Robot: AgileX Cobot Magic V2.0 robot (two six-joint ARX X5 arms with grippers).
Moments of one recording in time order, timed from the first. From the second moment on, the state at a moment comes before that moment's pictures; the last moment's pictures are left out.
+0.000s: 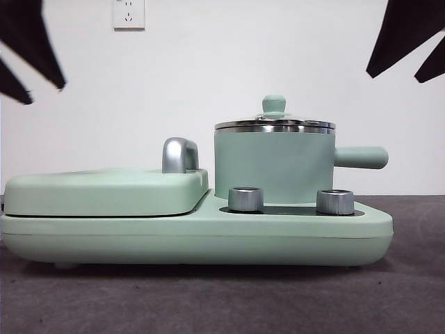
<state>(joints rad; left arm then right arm) -0.35 0.91 0.82 -0.62 0.18 -0.14 0.52 0.81 0.75 -0.52 0.02 0.01</state>
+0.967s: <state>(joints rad) -0.34 0.84 0.79 -0.60 0.18 -0.15 0.52 0.82 0.75 -0.51 -0.02 0.02</state>
